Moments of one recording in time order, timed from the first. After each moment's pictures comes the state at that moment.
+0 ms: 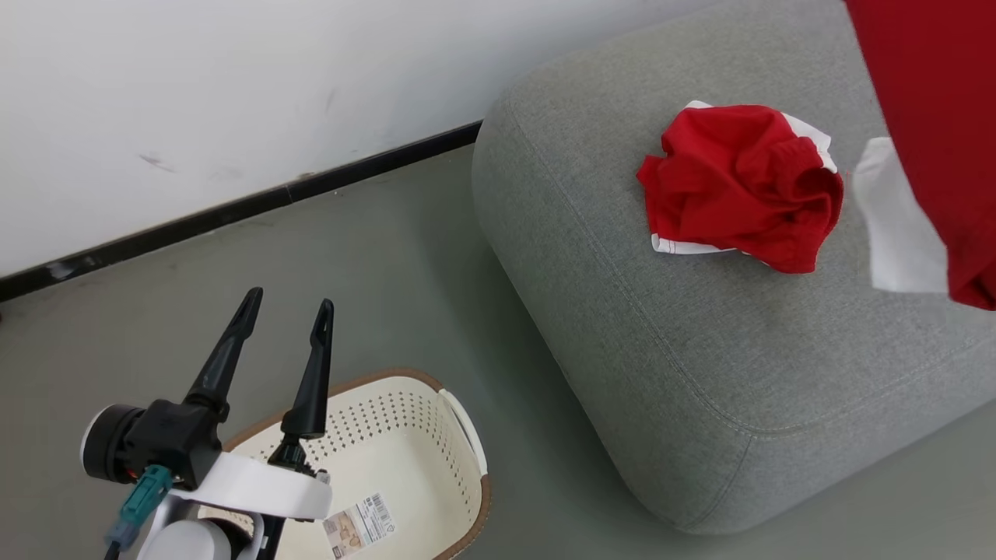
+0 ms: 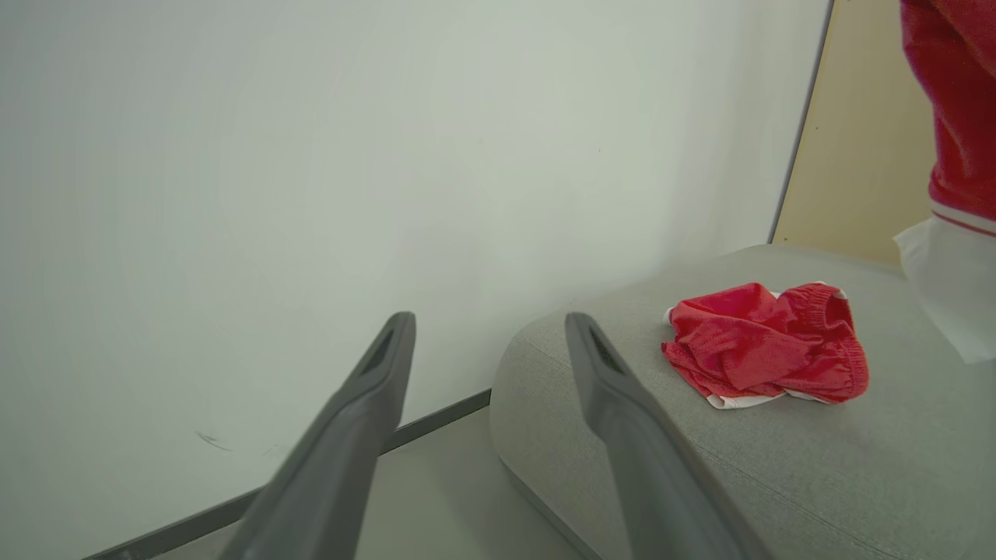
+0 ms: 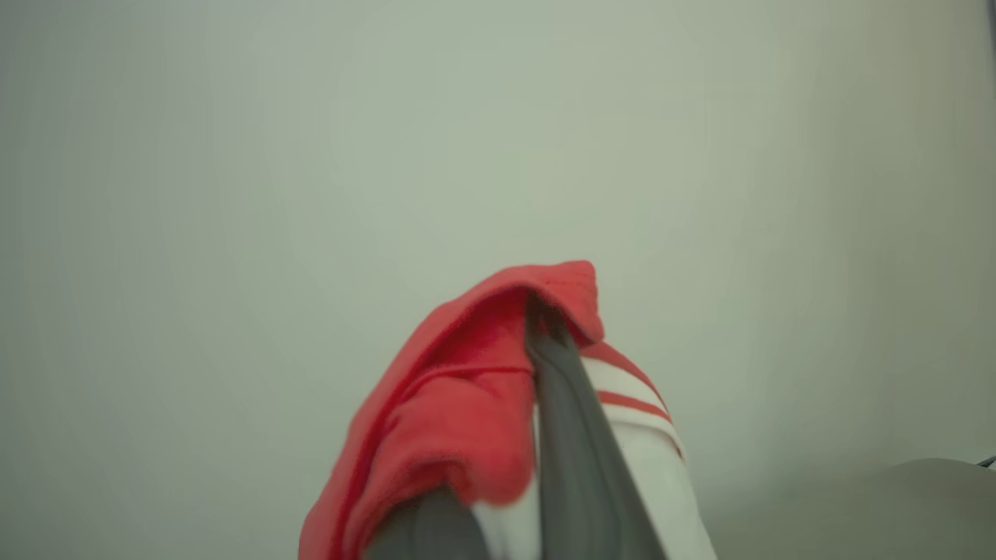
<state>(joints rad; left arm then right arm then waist) -0.16 0.17 -0.18 0.09 -0.22 -0.02 -0.26 -0.73 -0.51 -0.08 0.18 0.68 0.13 0.07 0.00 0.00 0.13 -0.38</state>
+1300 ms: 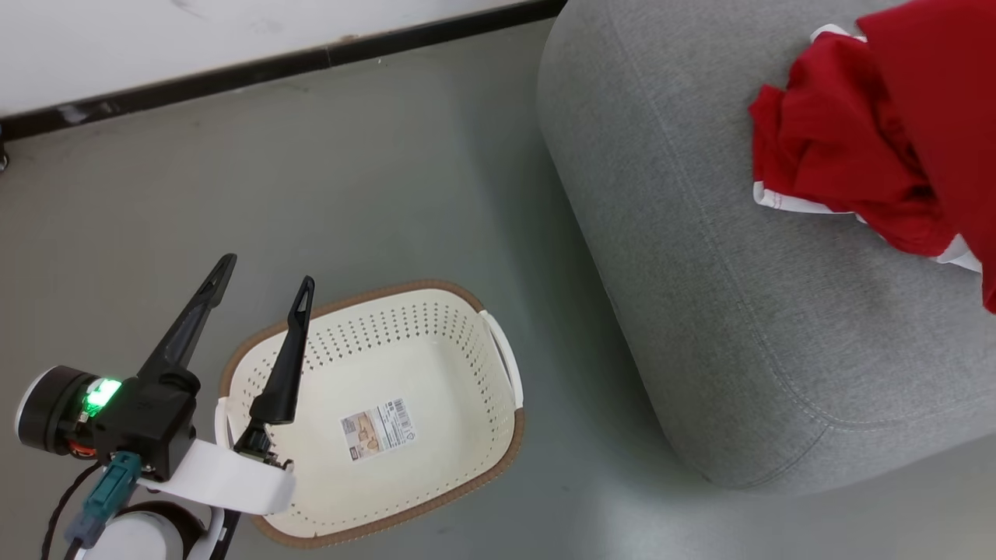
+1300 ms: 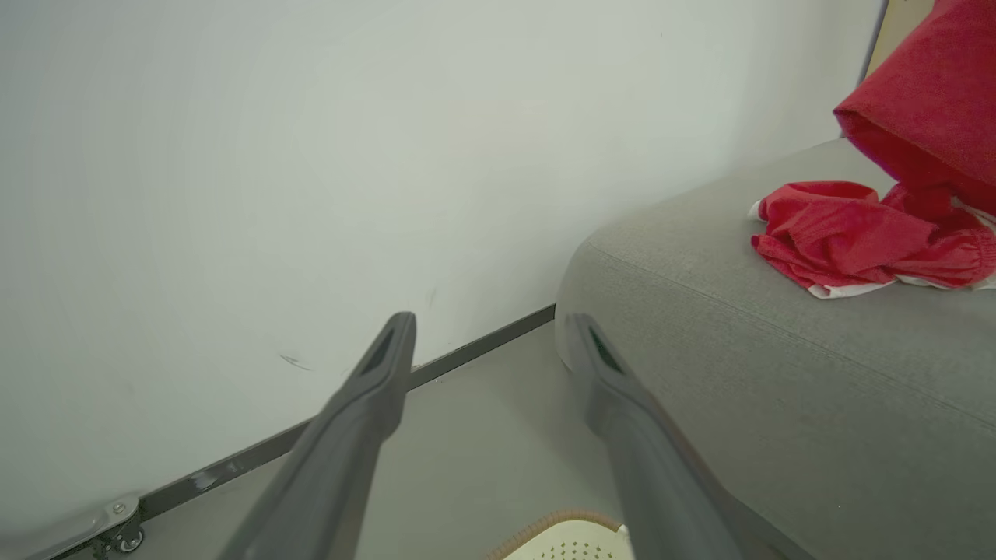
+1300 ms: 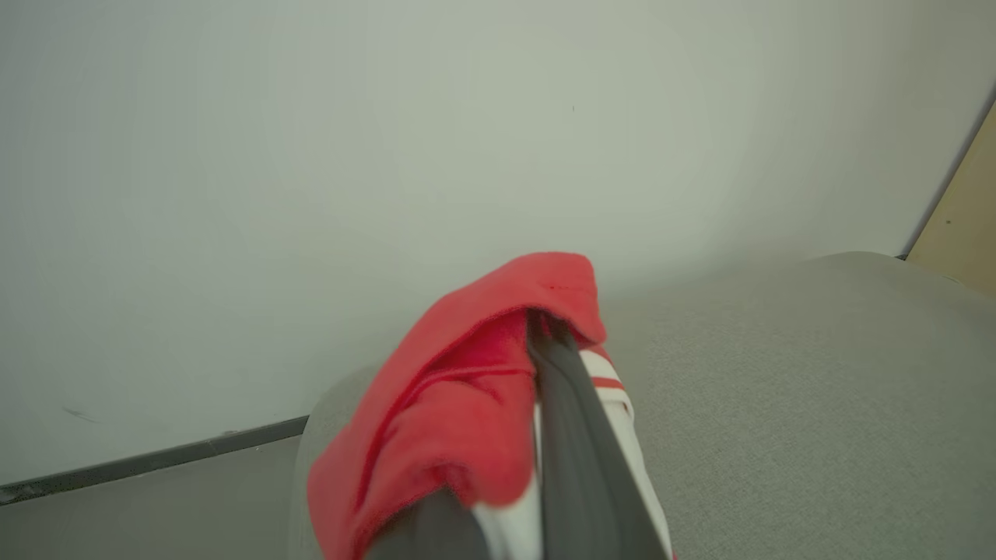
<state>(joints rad) -0.16 0.29 -0.17 -0.09 -0.15 -0.02 -0.12 -0.90 -0.52 -0.03 0.65 0.48 0.13 0.13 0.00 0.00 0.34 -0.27</state>
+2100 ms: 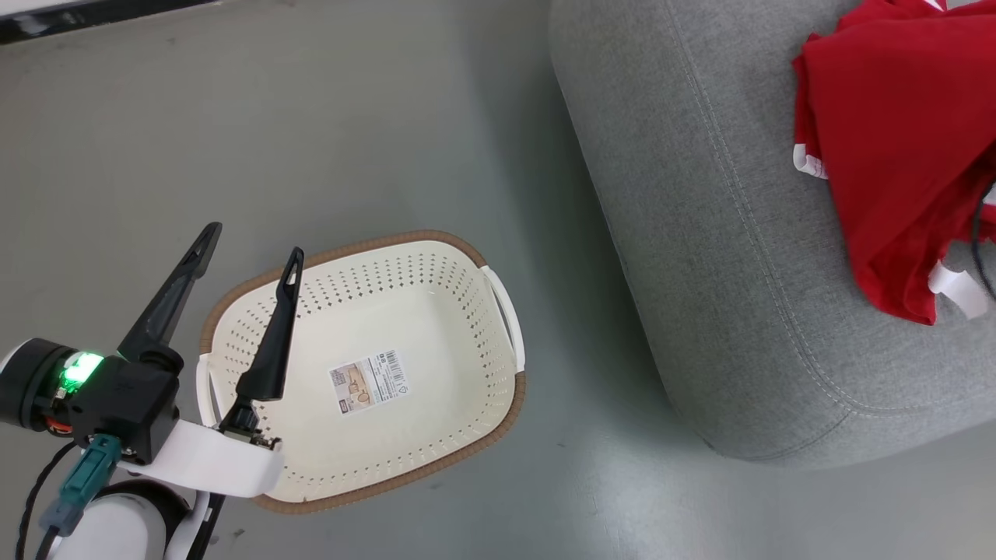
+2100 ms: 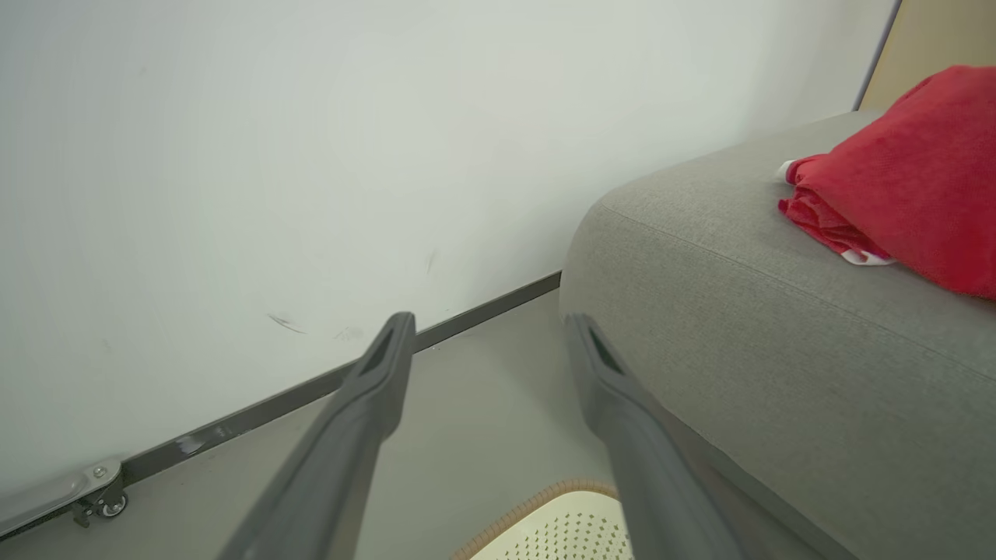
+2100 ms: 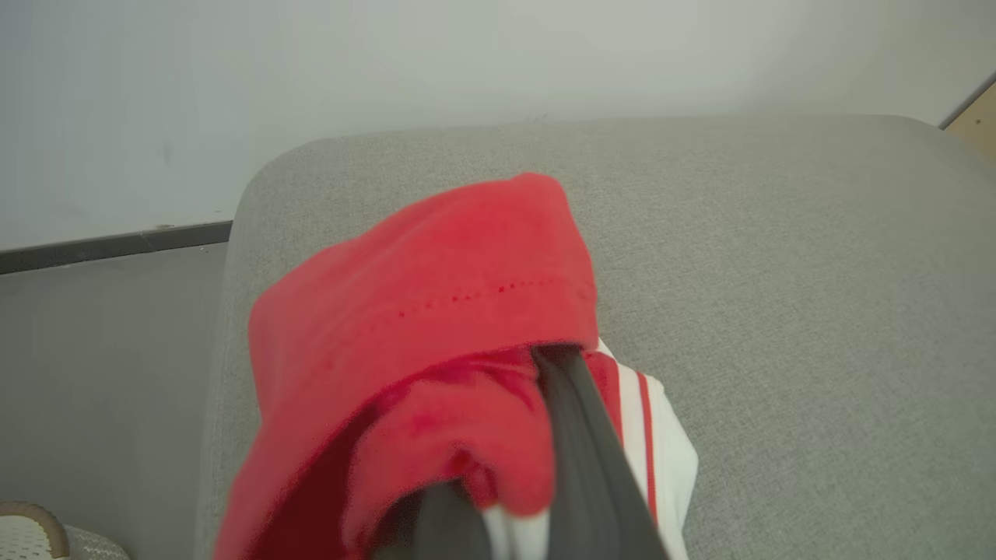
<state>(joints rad) -0.20 0.31 -0.16 -0.14 -0.15 -0.03 -0.09 -0.87 -0.47 0.05 0.87 0.35 0.13 0.08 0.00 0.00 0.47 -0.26</state>
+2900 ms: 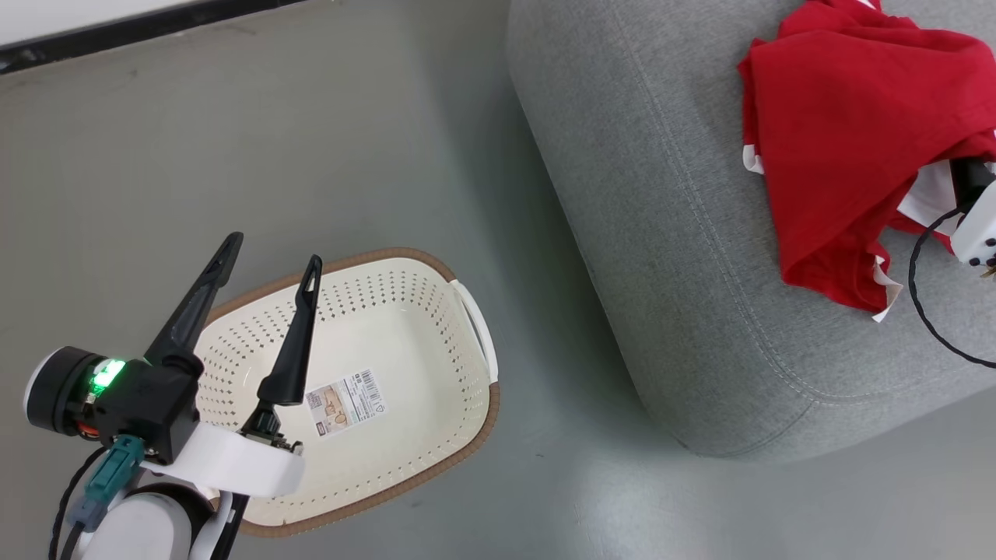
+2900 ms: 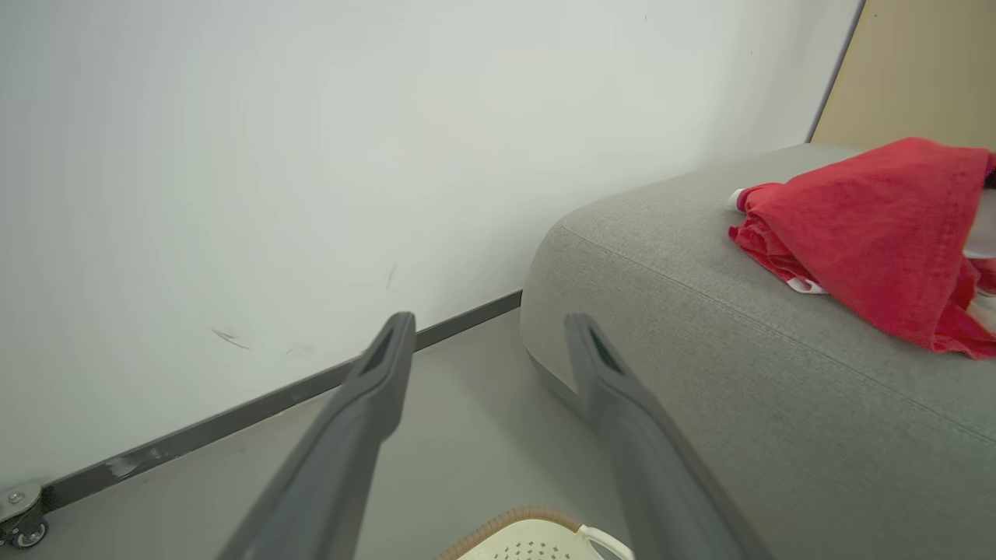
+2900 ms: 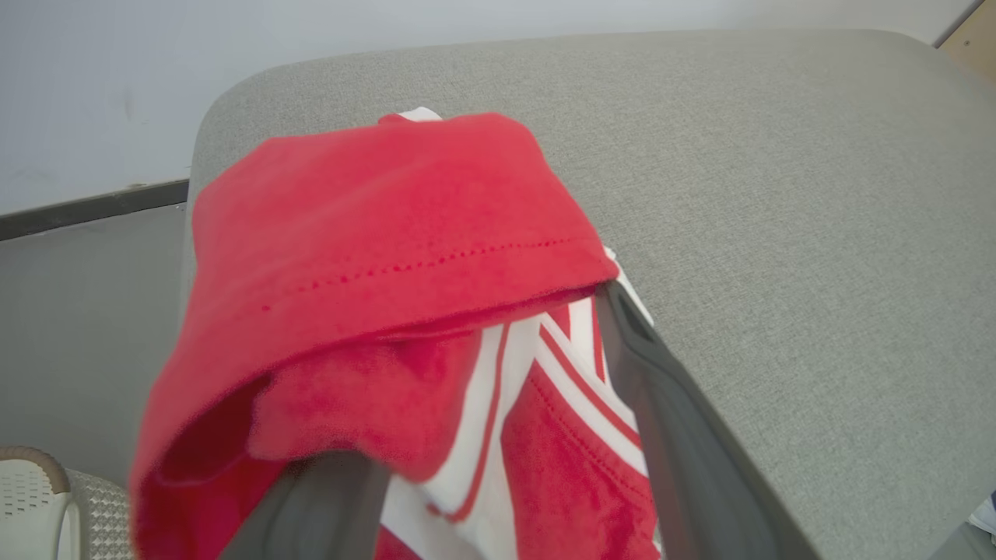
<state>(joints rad) -0.21 0.28 -0.18 -0.09 -0.16 -0.03 -0.12 -0.83 -0.44 0.11 0.97 0.40 0.13 0.06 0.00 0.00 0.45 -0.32</state>
